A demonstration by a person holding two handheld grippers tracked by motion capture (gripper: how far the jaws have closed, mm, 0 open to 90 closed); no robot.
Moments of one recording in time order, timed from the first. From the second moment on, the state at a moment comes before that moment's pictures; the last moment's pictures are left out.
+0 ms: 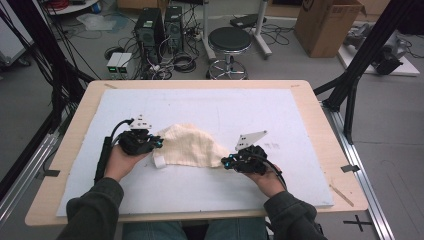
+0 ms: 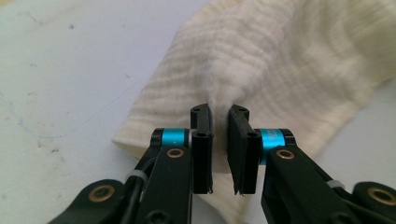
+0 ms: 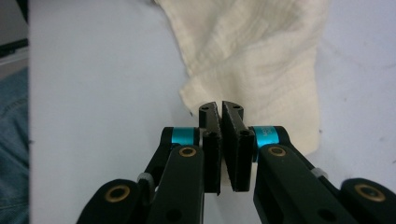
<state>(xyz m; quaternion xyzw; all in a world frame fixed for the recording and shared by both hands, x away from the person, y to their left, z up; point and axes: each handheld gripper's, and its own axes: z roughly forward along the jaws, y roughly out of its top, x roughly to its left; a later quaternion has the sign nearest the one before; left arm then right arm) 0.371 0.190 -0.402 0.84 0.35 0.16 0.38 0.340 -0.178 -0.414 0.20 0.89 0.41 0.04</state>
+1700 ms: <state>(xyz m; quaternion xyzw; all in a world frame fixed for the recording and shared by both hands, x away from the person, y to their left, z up) 0.337 0.186 -0.437 0.86 0.31 0.13 0.38 0.359 -0.179 -0.429 0.22 0.88 0.41 0.02</state>
